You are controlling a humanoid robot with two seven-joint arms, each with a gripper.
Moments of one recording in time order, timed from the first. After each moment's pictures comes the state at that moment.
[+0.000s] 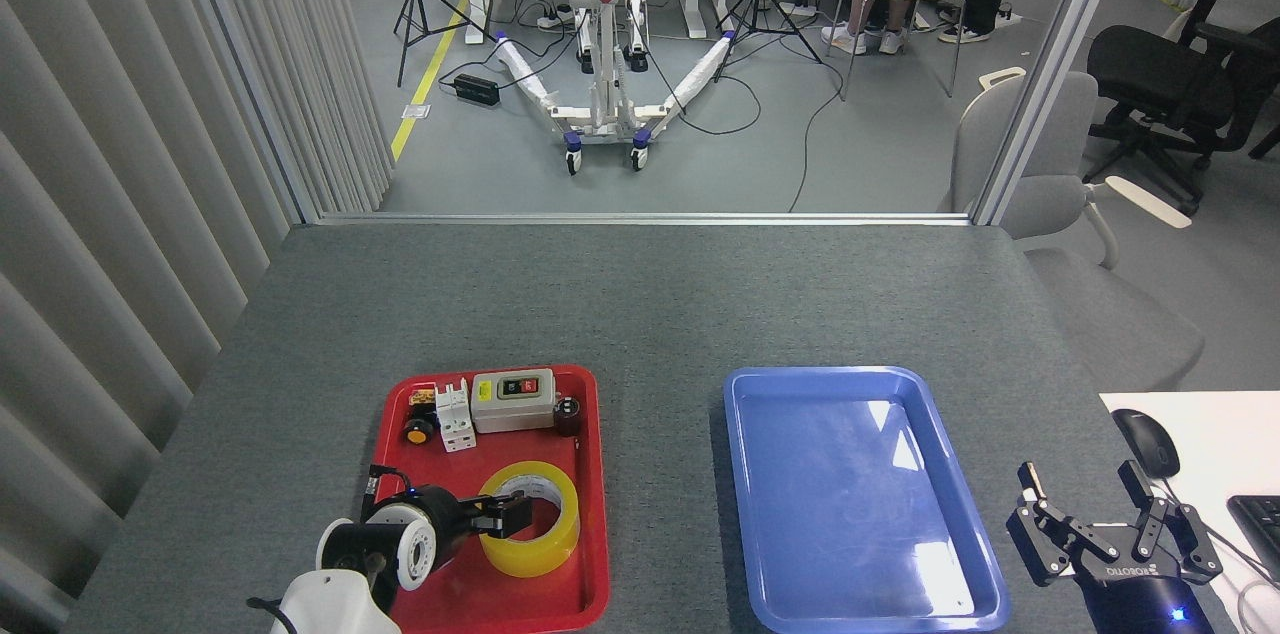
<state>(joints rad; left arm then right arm) -0.26 -0.02 -0.03 -1.41 -1.36 -0.04 -0.93 0.09 -0.19 -0.32 -1.51 1.35 -0.31 -0.10</state>
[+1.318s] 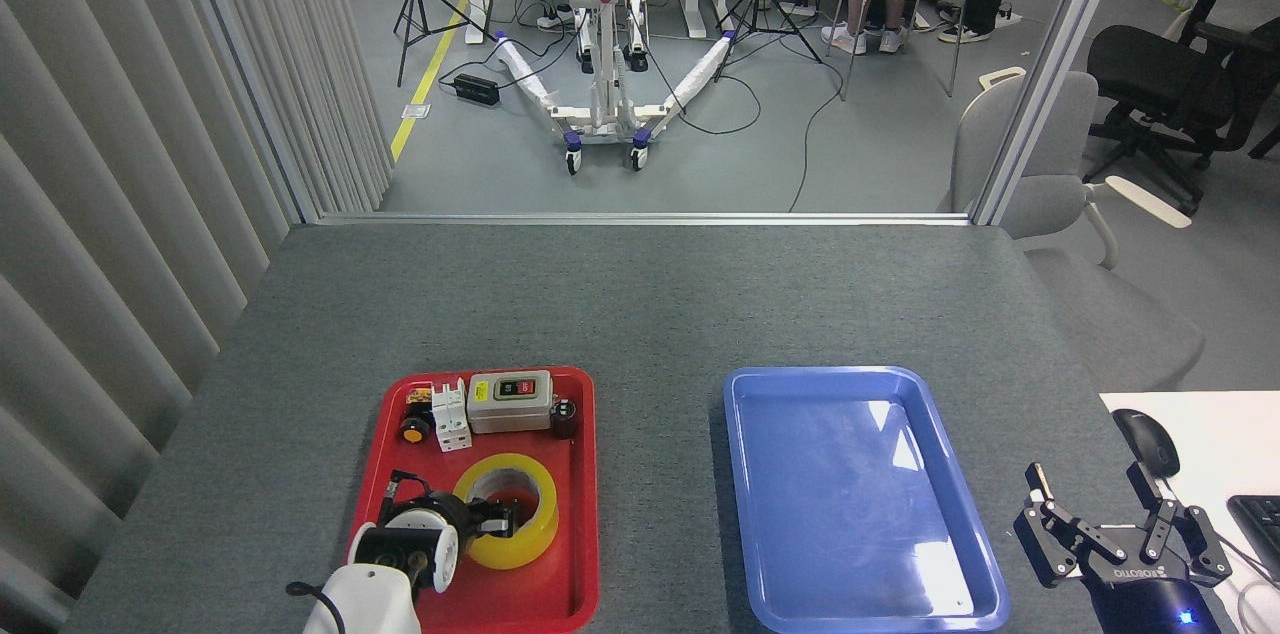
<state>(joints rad) -0.29 0.00 -0.12 -1.31 -1.45 0.11 -0.84 0.09 -0.20 -0.33 -1.51 1.36 -0.31 -0.11</state>
